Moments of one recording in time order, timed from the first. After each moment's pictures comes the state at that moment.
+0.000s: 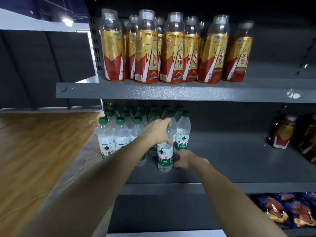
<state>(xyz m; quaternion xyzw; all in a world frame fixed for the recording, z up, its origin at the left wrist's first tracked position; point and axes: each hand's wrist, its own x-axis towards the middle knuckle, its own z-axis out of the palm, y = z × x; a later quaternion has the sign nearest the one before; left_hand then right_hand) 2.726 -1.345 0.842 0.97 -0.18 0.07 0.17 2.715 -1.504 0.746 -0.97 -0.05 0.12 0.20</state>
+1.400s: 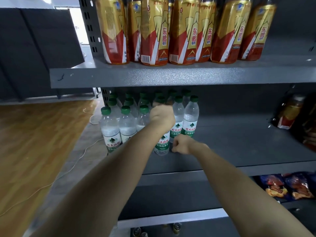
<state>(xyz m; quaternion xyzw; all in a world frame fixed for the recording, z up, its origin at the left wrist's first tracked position) 2.748 -1.347 0.847 0.99 -0.09 0.06 0.02 2.742 -1.460 0.736 -0.98 -0.01 0.11 0.19</state>
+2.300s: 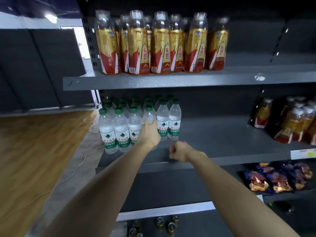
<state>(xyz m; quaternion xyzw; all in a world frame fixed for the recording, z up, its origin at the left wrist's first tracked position) 2.666 -1.339 0.800 0.97 -0.08 0.08 0.20 2.636 -1.492 0.751 -0.97 -0.02 0.08 0.21</state>
